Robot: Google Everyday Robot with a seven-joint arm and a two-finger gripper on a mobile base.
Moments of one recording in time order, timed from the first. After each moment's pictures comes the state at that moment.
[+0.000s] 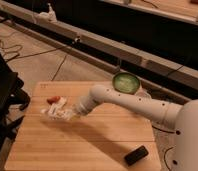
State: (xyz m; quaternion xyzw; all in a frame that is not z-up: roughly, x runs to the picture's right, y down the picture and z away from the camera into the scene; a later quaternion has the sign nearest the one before) arm -0.120 0.134 0.797 -0.35 -0.33 0.19 0.86
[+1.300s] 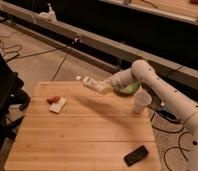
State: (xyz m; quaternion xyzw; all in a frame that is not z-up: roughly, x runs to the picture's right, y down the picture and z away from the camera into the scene) arm 0.047 -0.002 0.826 -0.27 -0.33 0.30 0.85
